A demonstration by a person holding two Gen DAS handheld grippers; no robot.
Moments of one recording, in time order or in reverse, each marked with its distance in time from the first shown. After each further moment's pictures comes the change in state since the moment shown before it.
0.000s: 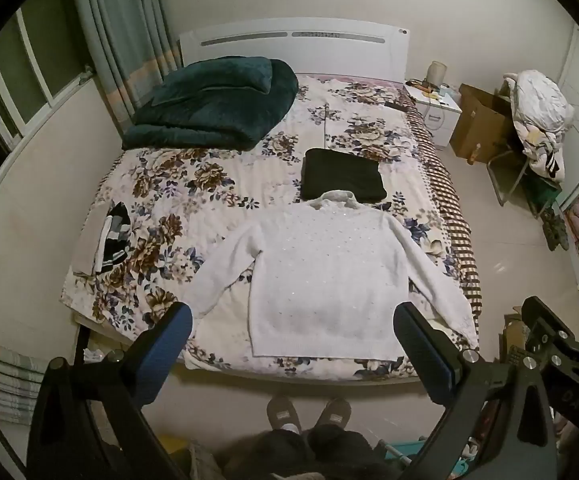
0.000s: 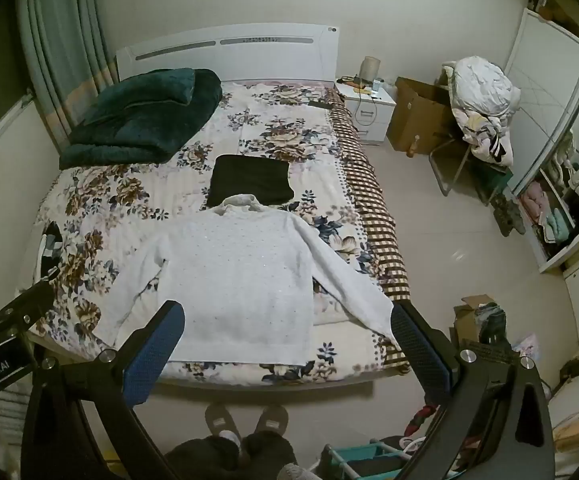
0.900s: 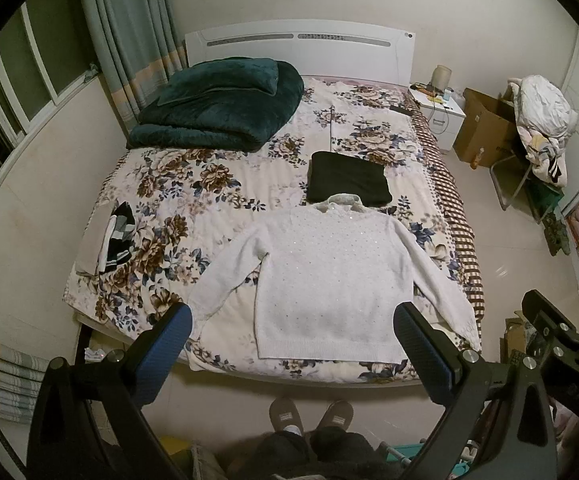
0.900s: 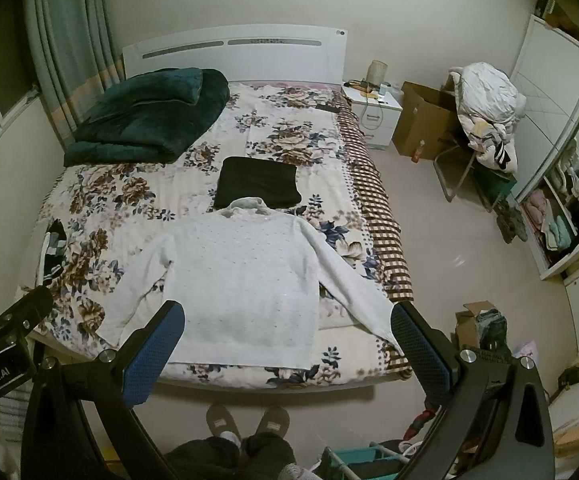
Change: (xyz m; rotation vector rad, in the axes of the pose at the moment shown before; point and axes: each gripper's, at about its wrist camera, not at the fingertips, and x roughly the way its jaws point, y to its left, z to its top) left arm 0.000 0.000 0.000 -0.003 -0.009 0.002; right arm -0.006 0.010 0.009 -0.009 0.001 -0.001
